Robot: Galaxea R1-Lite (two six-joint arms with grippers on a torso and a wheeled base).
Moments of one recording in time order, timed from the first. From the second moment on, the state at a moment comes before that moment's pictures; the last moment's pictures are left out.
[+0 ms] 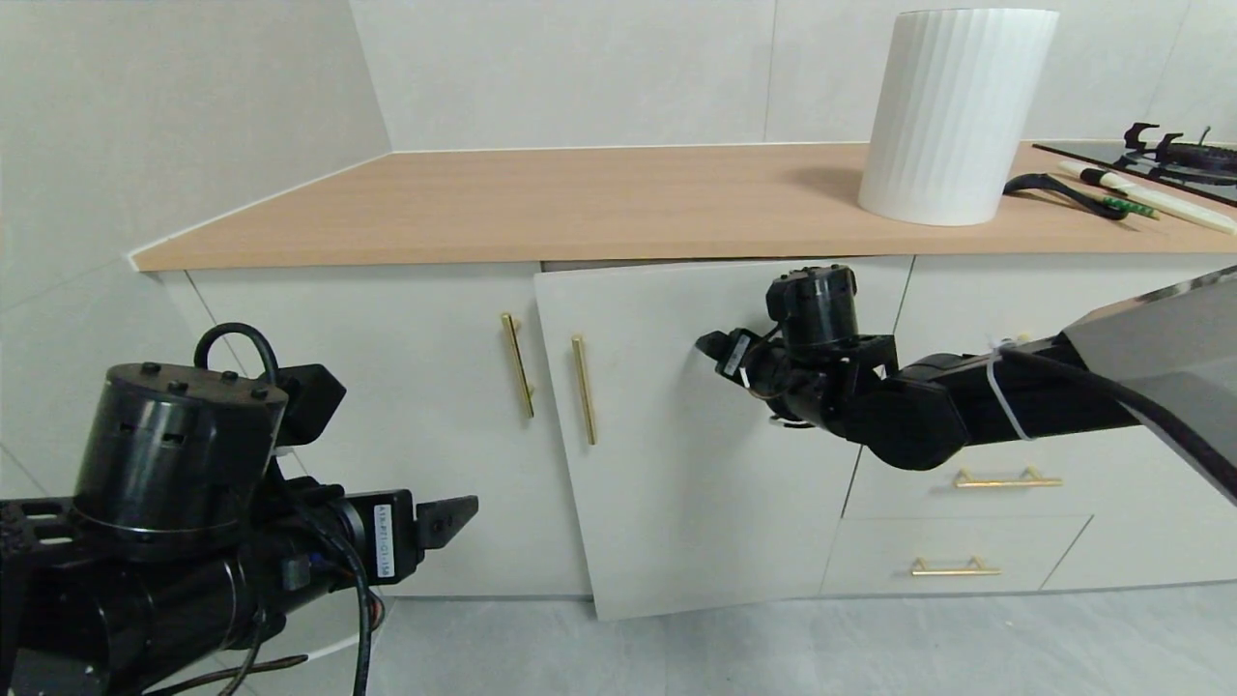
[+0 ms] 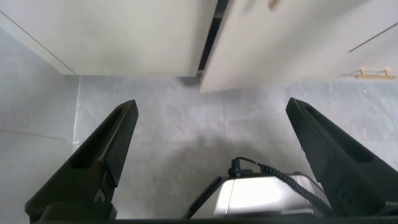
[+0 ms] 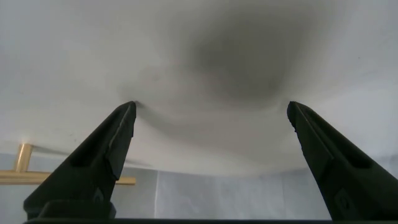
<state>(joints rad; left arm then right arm) -0.53 1.38 -0.67 -0.08 0.33 -0.42 0.59 2.16 -1.46 -0.37 -0.30 0.71</state>
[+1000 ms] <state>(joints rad) -0.53 1.38 -0.67 -0.08 0.33 -0.42 0.55 2.20 -1.50 -0.36 -0.35 0.71</state>
